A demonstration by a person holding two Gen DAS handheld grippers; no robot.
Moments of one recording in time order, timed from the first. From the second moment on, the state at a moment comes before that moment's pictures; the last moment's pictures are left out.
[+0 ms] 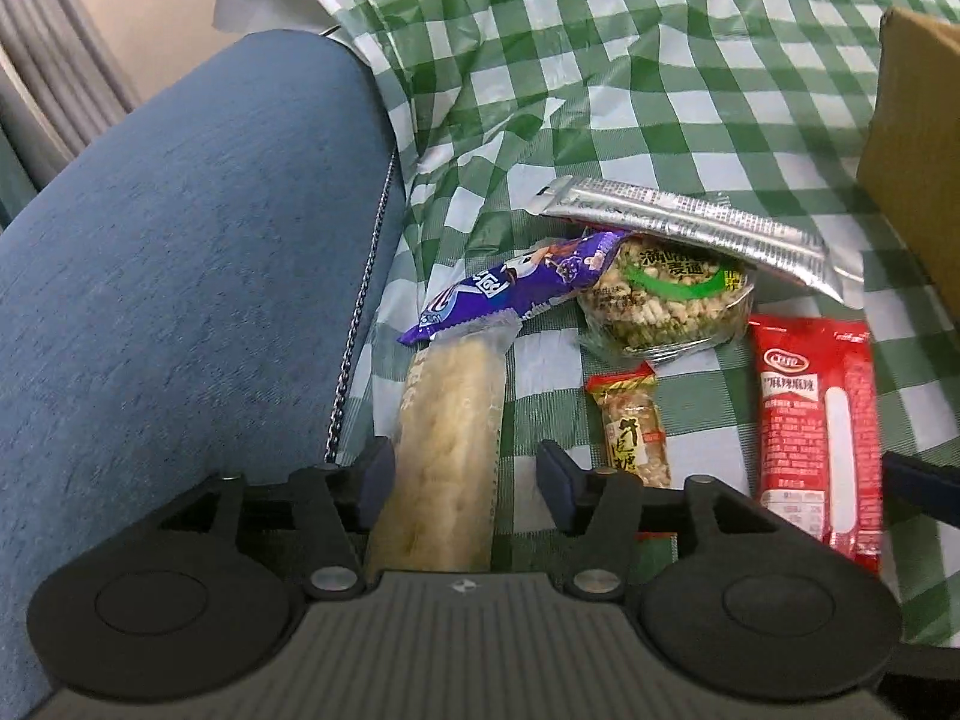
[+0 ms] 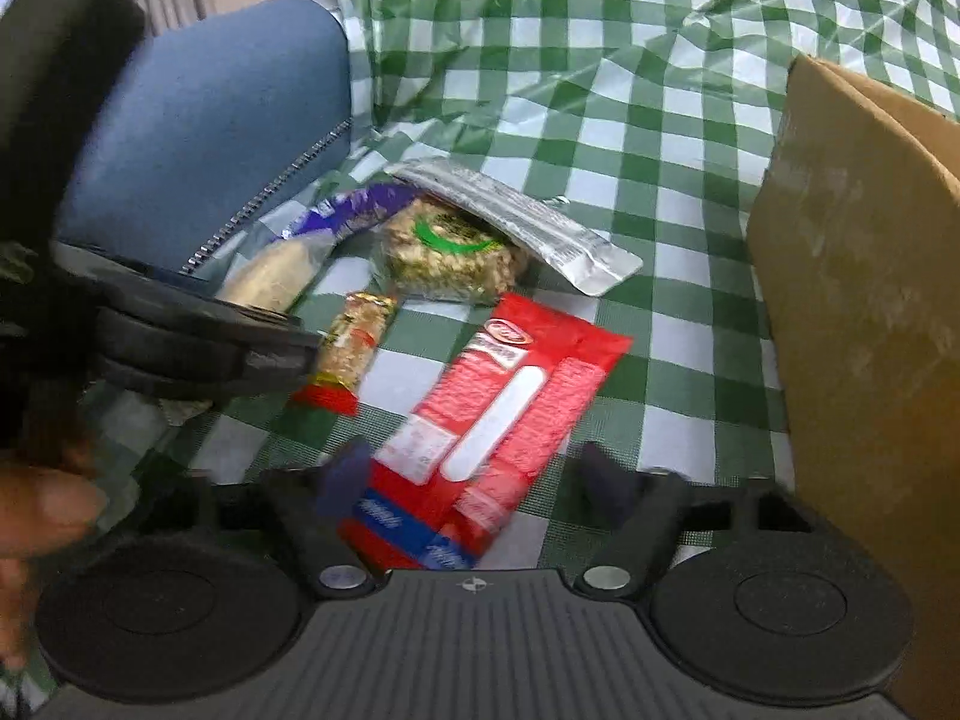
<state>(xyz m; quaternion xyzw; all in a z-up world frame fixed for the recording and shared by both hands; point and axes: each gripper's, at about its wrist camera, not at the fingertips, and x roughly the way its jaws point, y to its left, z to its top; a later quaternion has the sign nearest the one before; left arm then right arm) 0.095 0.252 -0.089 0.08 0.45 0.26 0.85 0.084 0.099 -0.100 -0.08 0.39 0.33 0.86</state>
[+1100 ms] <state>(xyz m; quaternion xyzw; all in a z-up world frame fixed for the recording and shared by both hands) 0.072 0.253 -0.049 -0.02 0.40 0.21 0.89 0.087 0.103 -0.100 -0.11 0.37 0.35 0.86</state>
